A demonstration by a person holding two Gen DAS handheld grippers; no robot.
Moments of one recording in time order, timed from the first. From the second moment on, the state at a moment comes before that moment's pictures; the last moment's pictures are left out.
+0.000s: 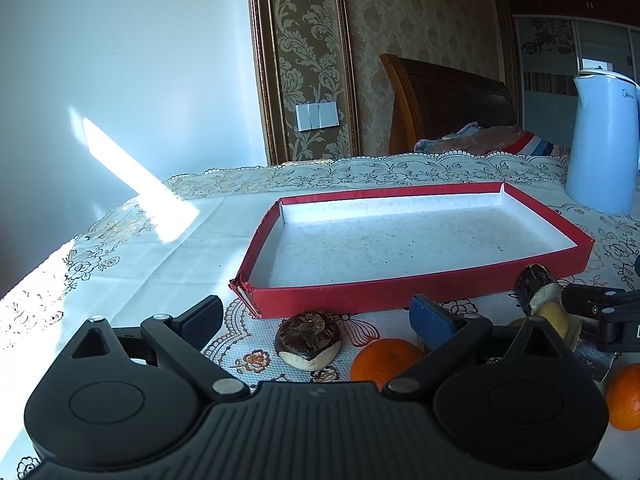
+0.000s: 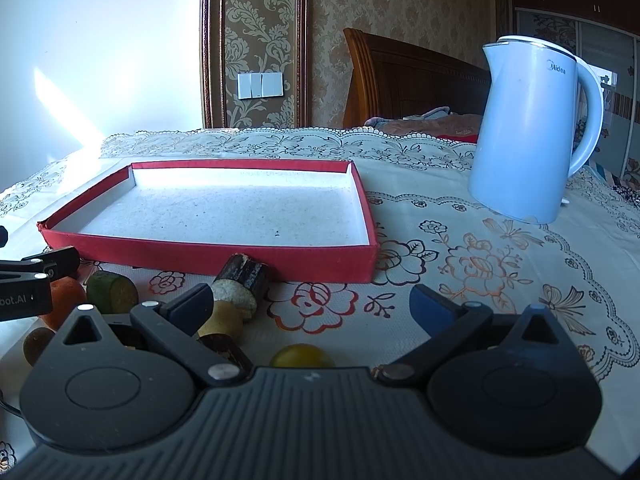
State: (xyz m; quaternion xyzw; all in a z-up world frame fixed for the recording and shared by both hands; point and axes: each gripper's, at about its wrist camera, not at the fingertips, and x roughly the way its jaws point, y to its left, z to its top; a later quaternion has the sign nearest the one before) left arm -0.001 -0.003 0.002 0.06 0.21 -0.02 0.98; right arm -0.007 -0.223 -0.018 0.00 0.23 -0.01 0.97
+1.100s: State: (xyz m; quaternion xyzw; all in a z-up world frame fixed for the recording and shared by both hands) left arm -0.003 -0.005 0.000 0.06 0.21 -0.02 0.98; right arm -0.008 -0.222 -0.018 0.00 0.23 -0.01 0.97
